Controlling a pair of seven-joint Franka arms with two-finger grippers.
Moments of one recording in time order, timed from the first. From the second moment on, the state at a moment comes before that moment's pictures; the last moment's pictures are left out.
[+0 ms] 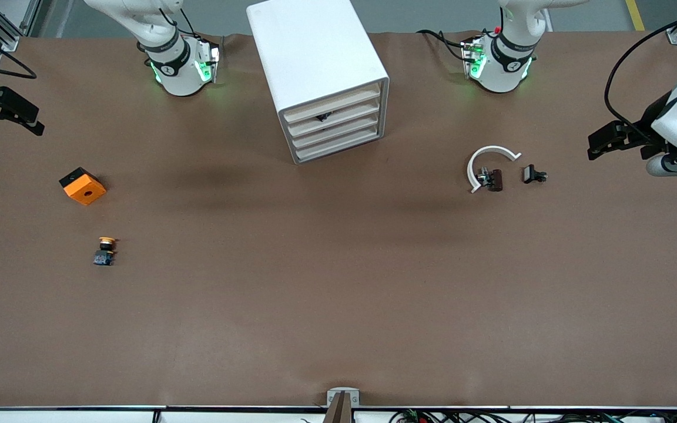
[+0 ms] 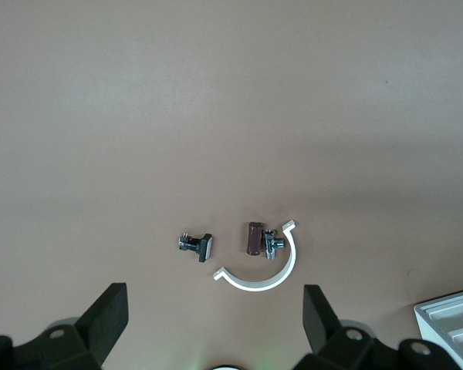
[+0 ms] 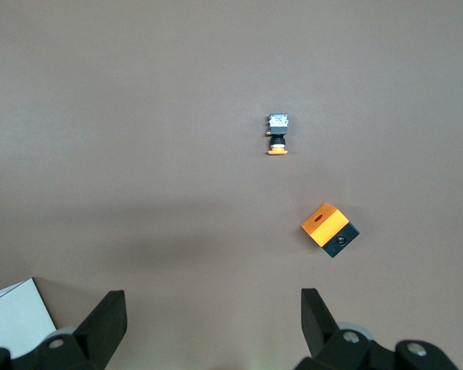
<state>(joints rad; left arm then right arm) 0.06 0.02 -0.14 -1.58 0.02 1.52 -0.07 -0.09 -0.17 0.01 -1.72 -0.01 1.56 -0.03</state>
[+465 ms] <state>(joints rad) 0.07 0.03 -0.14 -1.55 0.02 1.52 -0.07 -0.09 -0.17 0.01 -1.72 -0.01 1.56 -0.03</state>
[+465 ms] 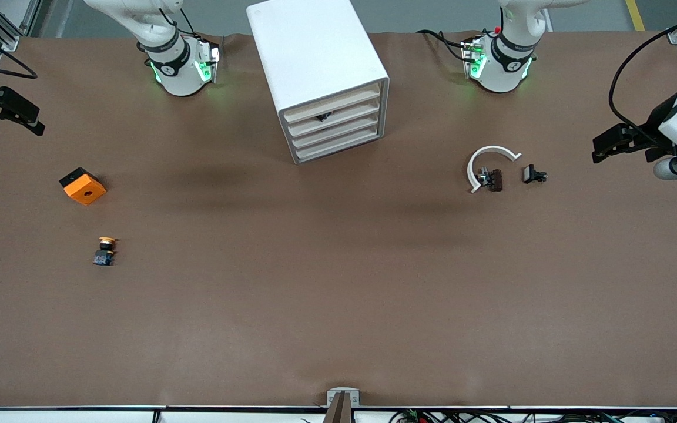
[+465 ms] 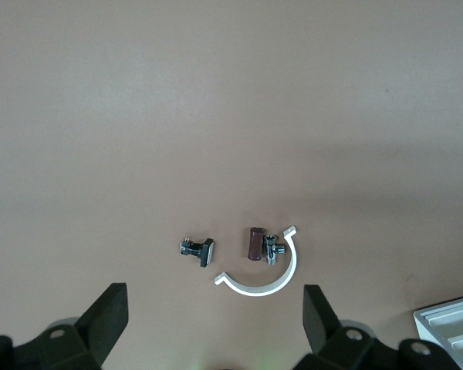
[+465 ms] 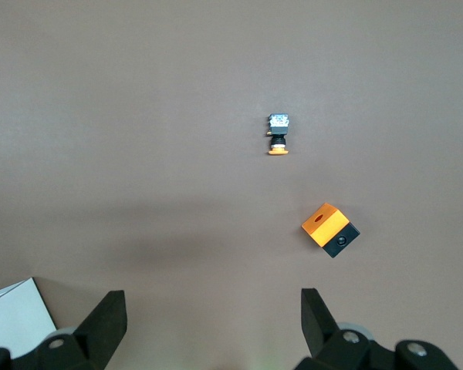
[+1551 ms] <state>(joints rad) -0.23 0.37 -0.18 -1.55 -0.21 1.52 -1.09 -0.09 -0.17 0.01 -1.72 -0.01 1.56 -0.03</state>
